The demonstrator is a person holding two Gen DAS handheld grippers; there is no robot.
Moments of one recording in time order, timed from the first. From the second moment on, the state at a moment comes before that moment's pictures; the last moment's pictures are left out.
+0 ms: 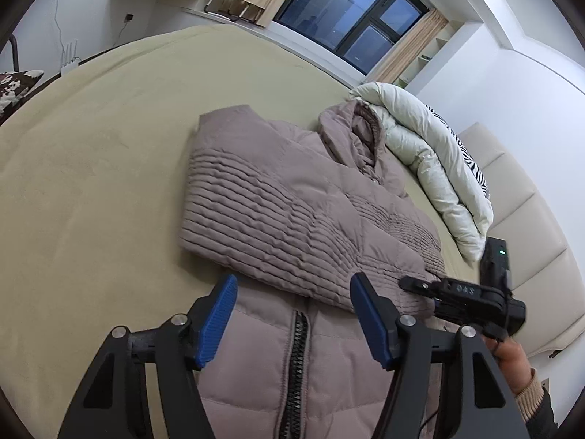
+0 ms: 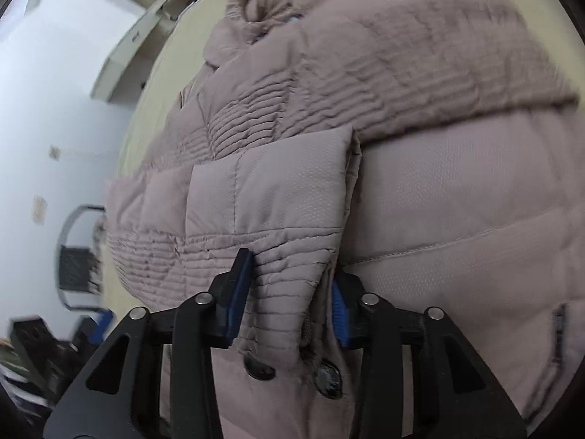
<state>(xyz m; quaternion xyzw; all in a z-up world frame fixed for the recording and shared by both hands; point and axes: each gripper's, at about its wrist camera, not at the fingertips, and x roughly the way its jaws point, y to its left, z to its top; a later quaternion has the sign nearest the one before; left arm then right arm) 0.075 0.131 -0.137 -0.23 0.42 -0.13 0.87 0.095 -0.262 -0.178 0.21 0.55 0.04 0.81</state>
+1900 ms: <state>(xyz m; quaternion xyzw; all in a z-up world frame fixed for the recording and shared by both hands) 0.286 0.036 -0.192 -0.08 0.47 -0.08 0.88 0.140 -0.507 -0.174 0.43 0.39 -0.01 0.82</state>
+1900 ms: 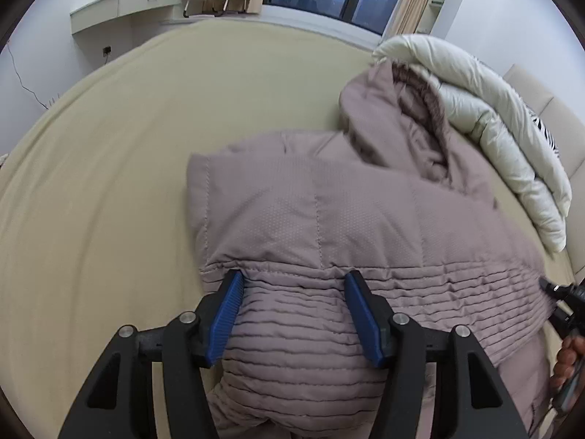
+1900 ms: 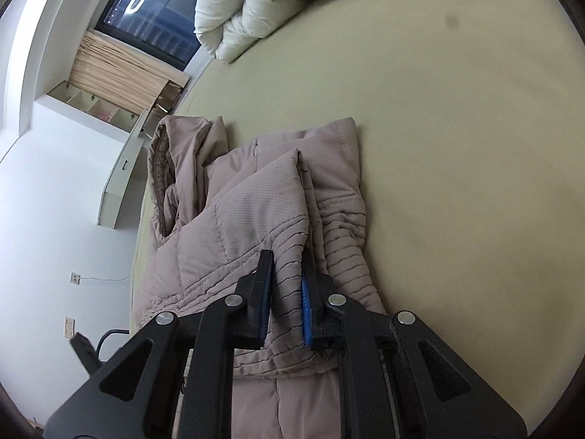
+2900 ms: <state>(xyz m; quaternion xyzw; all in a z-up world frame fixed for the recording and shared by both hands) 0.441 -0.106 -0.124 0.01 0.42 -0.10 0.90 0.243 -0.414 -0.158 0.21 0.42 0.02 0.88</state>
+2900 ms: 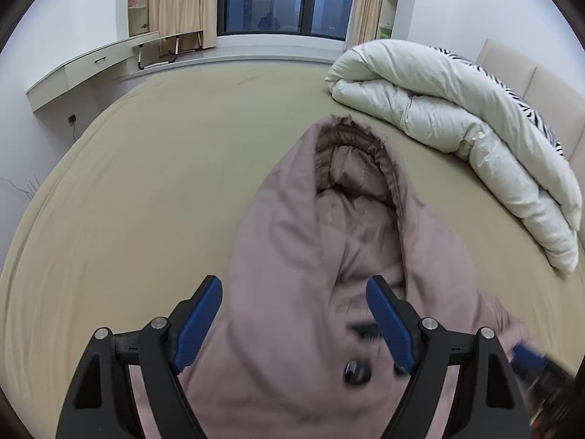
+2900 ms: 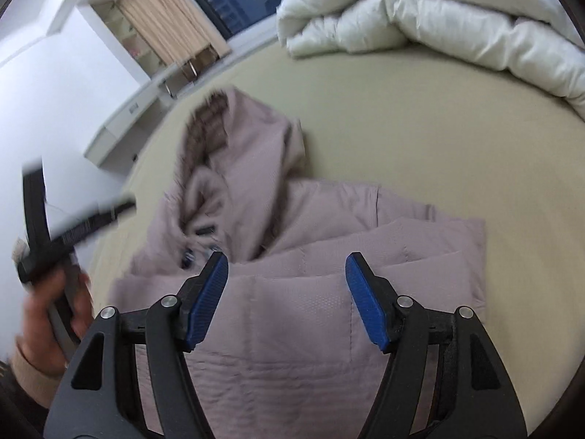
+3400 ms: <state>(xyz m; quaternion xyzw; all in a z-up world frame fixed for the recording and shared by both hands) 0.516 -0.125 -0.177 0.04 0.46 -0.05 0.89 0.241 -0.402 -0.189 0.14 0.36 0.01 0.92</state>
